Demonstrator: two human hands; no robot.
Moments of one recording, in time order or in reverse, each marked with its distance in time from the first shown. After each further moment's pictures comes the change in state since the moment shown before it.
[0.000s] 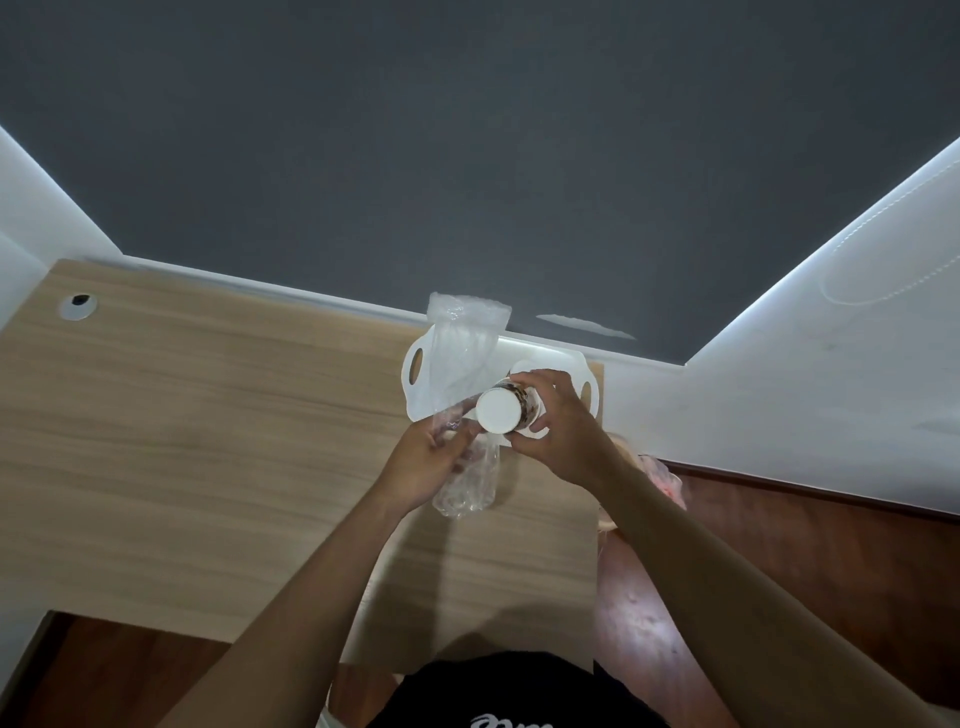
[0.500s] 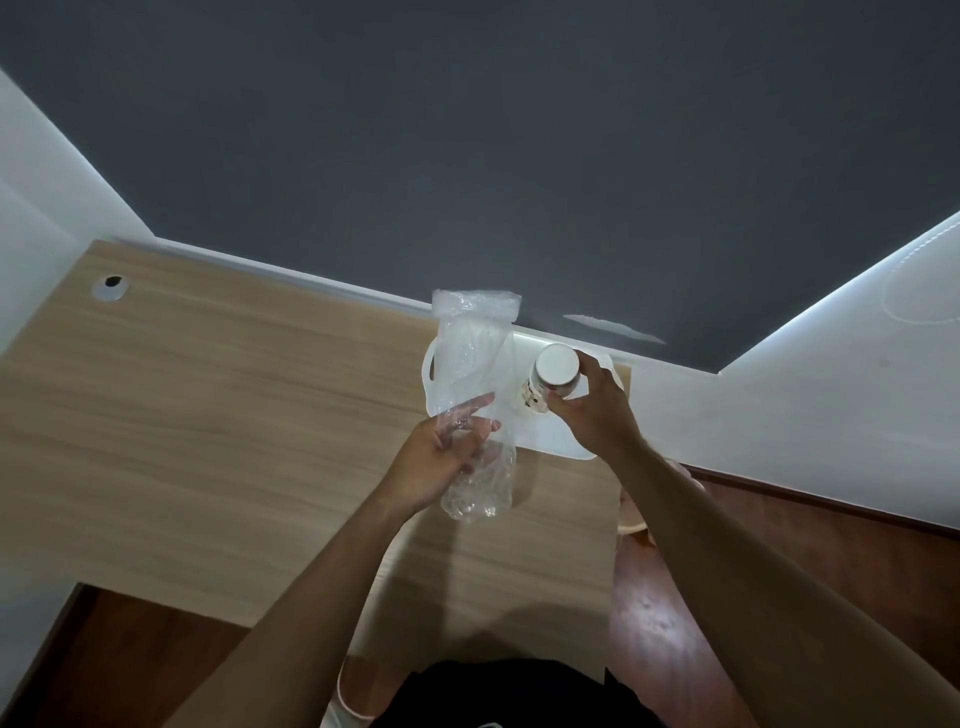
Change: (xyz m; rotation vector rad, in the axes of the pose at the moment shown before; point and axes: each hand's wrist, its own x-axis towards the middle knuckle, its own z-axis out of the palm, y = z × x) left_hand -0.001 0.006 -0.010 -0.055 -0.010 0.001; right_hand 0.053 0.030 0.004 0.015 0.157 0.311
